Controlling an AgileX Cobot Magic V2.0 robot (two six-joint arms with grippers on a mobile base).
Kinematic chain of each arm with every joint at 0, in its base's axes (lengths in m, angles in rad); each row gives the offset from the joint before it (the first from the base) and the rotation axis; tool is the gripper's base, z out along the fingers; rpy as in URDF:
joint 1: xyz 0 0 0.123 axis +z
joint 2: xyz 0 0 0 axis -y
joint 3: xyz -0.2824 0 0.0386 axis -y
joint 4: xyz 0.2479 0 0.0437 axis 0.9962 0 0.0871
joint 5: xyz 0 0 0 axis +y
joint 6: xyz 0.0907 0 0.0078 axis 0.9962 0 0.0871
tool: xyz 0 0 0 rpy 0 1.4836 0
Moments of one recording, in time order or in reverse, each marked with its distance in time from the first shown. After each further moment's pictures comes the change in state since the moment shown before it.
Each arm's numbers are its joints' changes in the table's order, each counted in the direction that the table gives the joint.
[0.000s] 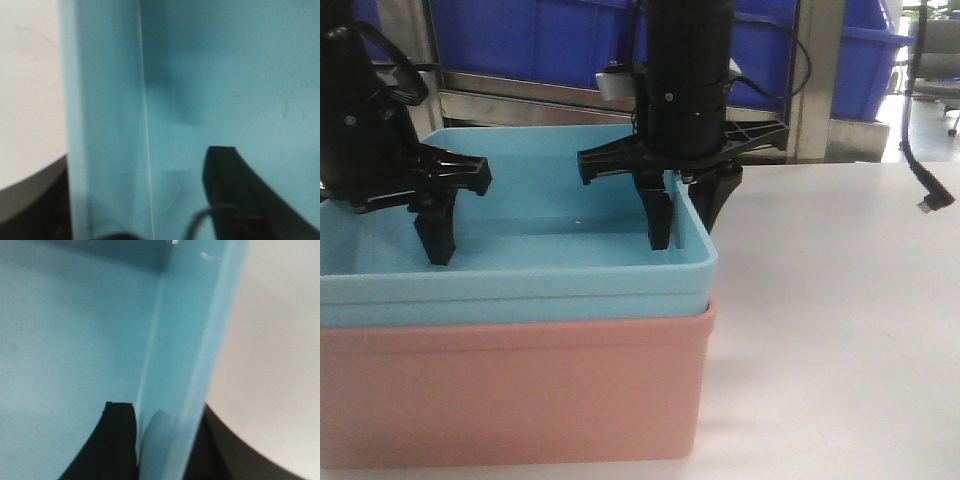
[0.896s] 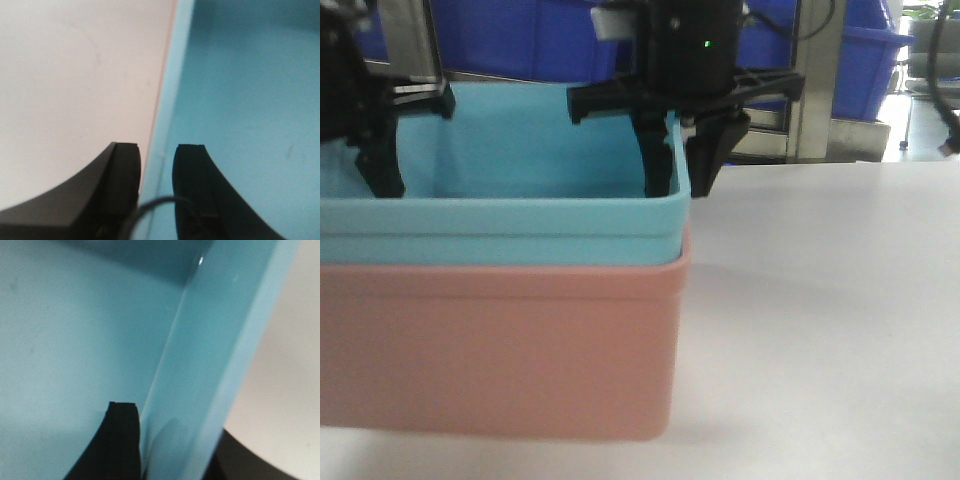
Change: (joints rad) left arm 0.008 0.200 -0.021 -0.027 0.048 -0.110; right arm 0.012 0.153 -0.025 0.031 0.061 -0.003
